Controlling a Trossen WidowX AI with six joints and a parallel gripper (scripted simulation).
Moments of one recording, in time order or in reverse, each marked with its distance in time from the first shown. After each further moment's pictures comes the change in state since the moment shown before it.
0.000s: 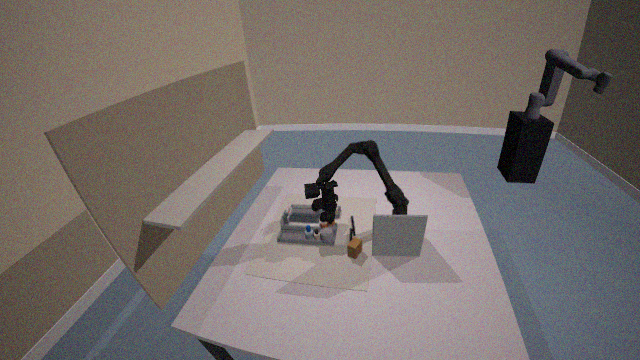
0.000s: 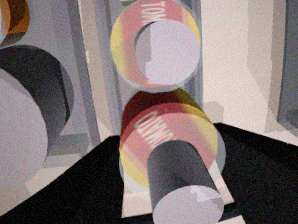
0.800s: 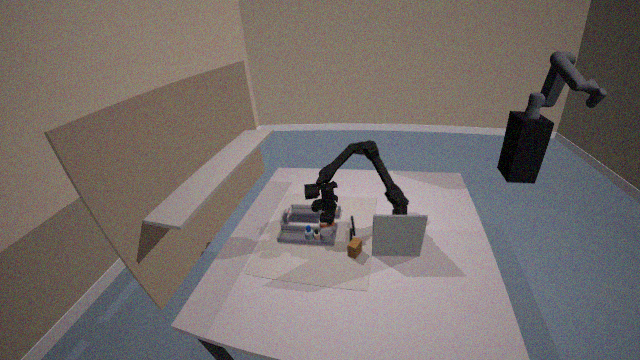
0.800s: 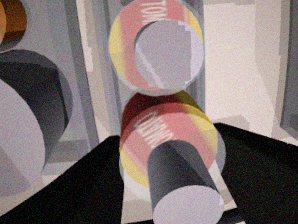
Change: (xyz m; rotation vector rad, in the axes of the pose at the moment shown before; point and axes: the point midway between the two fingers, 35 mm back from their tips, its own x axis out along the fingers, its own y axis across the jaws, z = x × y) arm 0.005 0.000 0.002 0.002 -0.002 0.001
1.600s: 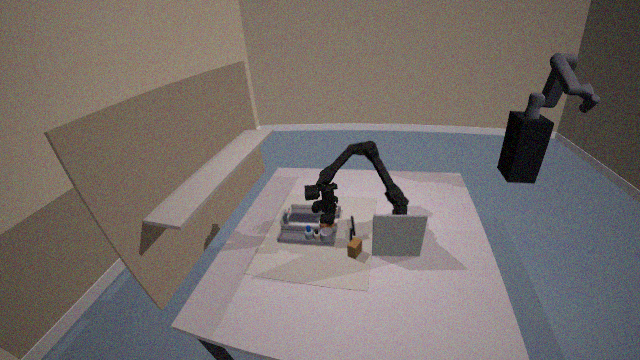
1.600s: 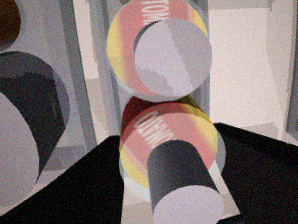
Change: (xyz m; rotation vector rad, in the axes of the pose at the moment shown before) arm 0.007 0.000 0.000 0.001 -0.001 -0.001
